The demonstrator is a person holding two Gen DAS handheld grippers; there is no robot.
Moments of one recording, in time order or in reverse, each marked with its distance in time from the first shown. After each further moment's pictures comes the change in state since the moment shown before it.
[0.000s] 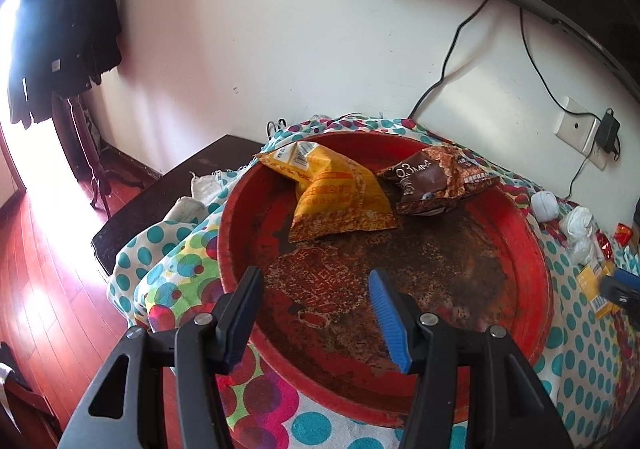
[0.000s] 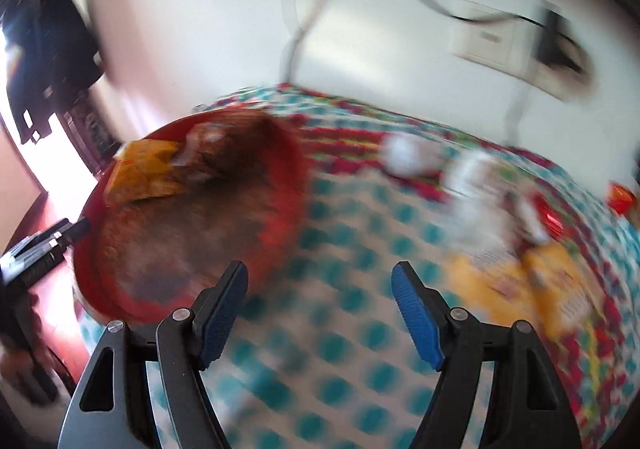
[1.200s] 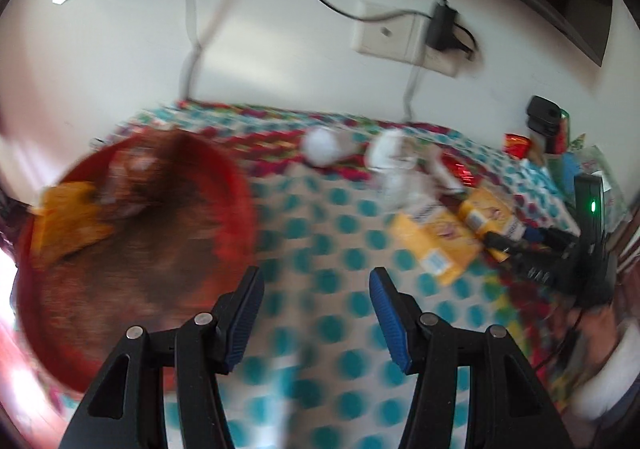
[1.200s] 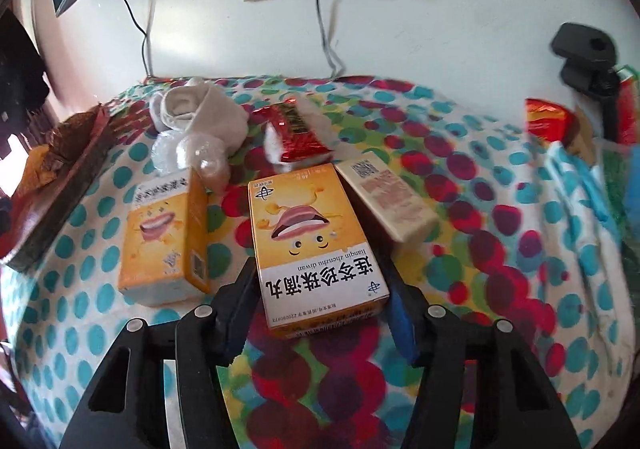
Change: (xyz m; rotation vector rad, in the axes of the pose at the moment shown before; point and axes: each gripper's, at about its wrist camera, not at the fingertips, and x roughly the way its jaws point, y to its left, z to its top) left arm -0.014 -0.256 -0.011 0.279 0.177 -0.329; right arm 0.031 -0.199 -0.043 0.035 0.031 -0.098
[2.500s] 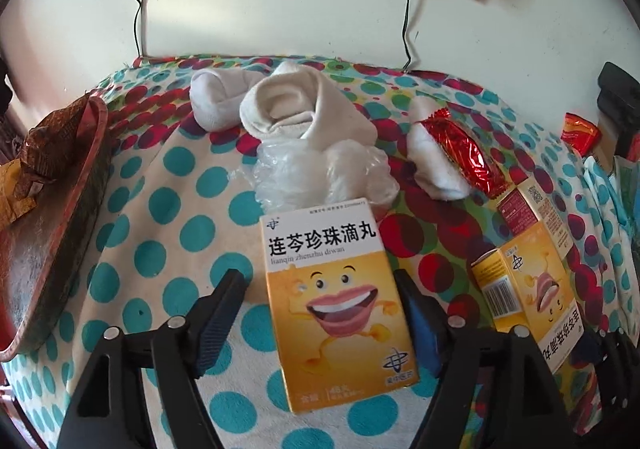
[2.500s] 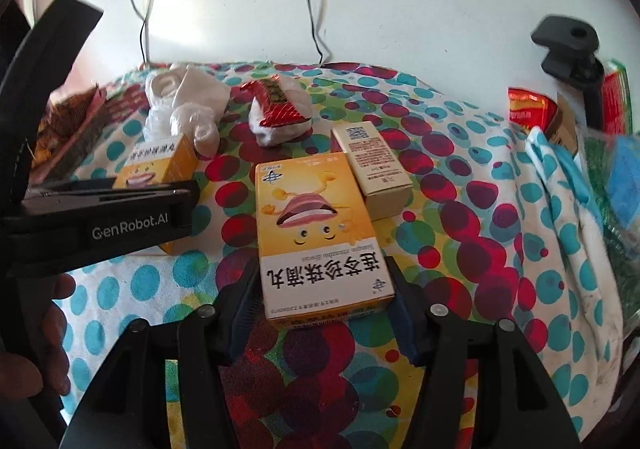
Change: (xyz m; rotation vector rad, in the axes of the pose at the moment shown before) left arm 0.122 -0.102 0.022 -0.102 0.120 0.203; right arm -0.004 -0.006 -0.017 -0.031 0.030 -0.028
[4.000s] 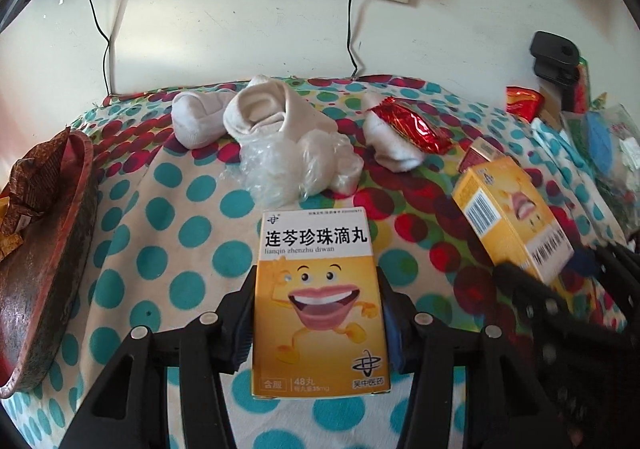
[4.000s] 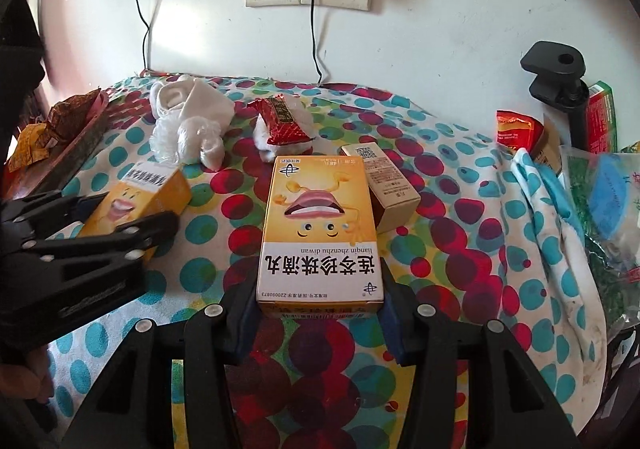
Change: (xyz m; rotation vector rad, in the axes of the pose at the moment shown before) left arm -0.019 0.007 -0.026 0.167 -0.102 -0.129; right arm -0.011 0.004 -0.003 -0.008 -0.064 -0.044
